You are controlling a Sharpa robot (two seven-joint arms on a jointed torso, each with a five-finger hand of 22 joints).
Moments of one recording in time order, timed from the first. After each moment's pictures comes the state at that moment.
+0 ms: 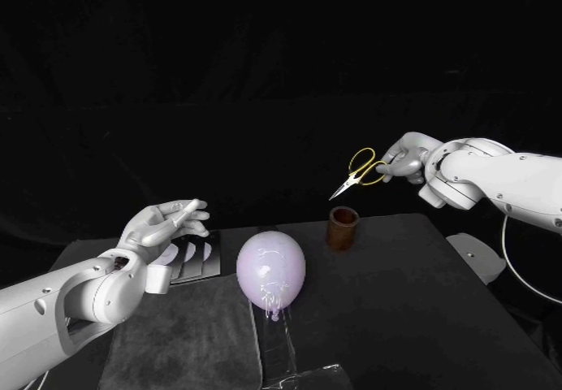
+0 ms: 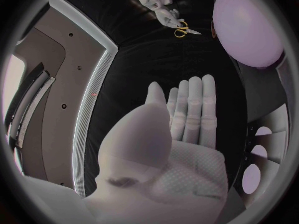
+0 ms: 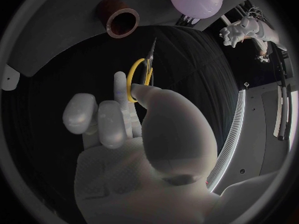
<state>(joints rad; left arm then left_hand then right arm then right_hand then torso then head) 1.14 -0.87 -0.03 1.43 -0.03 -0.23 0.47 1.60 0.09 -0.24 0.29 0.05 0.85 0.19 0.32 0.32 1.11 0.13 0.26 0.18 0.99 0.07 0.67 0.62 0.17 0.90 0.17 0.74 0.40 1.52 -0.97 -0.16 1.31 -1.00 -0.27 -0.33 1.38 -0.12 0.56 0.13 0.19 0.99 0.11 0.35 0.52 1.38 0.06 0.12 0.26 1.46 -0.03 1.24 1.04 0.10 1.28 0.07 1.23 1.08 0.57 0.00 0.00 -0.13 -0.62</state>
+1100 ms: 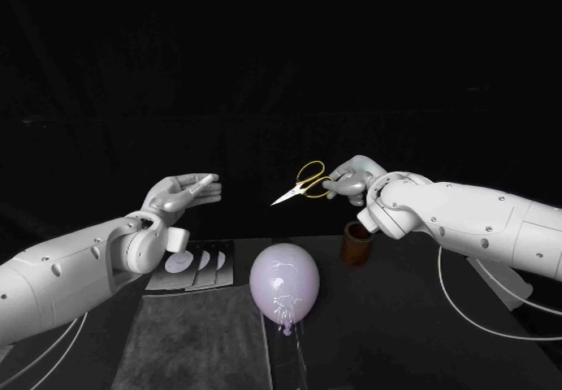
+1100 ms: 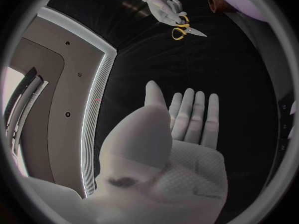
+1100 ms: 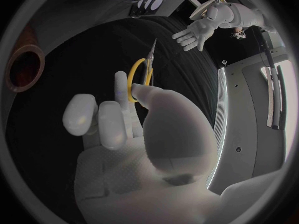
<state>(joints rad) 1.27 -0.67 -0.03 1.05 -0.08 -0.11 0.44 1.60 0.13 -0.39 0.29 0.05 0.74 0.20 0.21 0.30 0.96 0.21 0.07 0.07 0.74 0.19 0.17 0.39 0.12 0.61 0.29 0.25 0.10 1.45 -0.67 -0.17 1.24 -0.73 -0.50 -0.20 1.35 -0.11 0.58 0.11 0.18 0.99 0.11 0.35 0.53 1.40 0.06 0.12 0.27 1.46 -0.04 1.26 1.05 0.09 1.28 0.06 1.24 1.10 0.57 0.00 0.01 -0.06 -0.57</state>
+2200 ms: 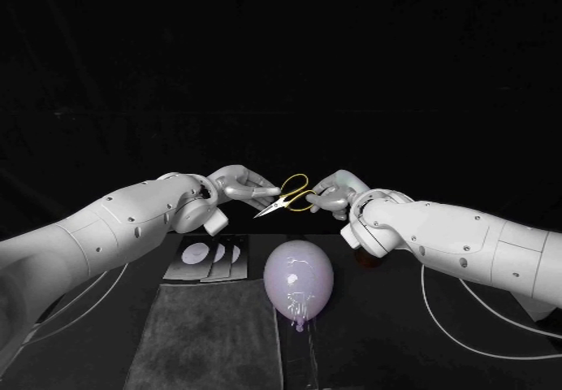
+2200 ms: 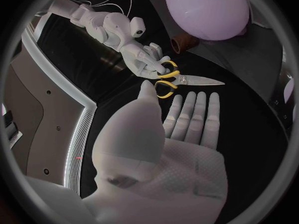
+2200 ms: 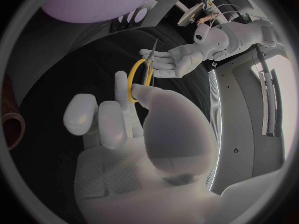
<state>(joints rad) 1.37 -0.47 -0.03 0.87 -0.58 0.16 0.12 1.45 0.01 -0.18 0.29 0.05 0.72 0.19 0.19 0.29 0.90 0.22 0.07 0.07 0.81 0.19 0.10 0.30 0.12 0.72 0.29 0.17 0.07 1.39 -0.53 -0.17 1.21 -0.72 -0.52 -0.15 1.34 -0.11 0.58 0.10 0.17 0.99 0.11 0.35 0.53 1.40 0.05 0.12 0.26 1.46 -0.04 1.26 1.05 0.10 1.28 0.06 1.24 1.09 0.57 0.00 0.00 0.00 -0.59</state>
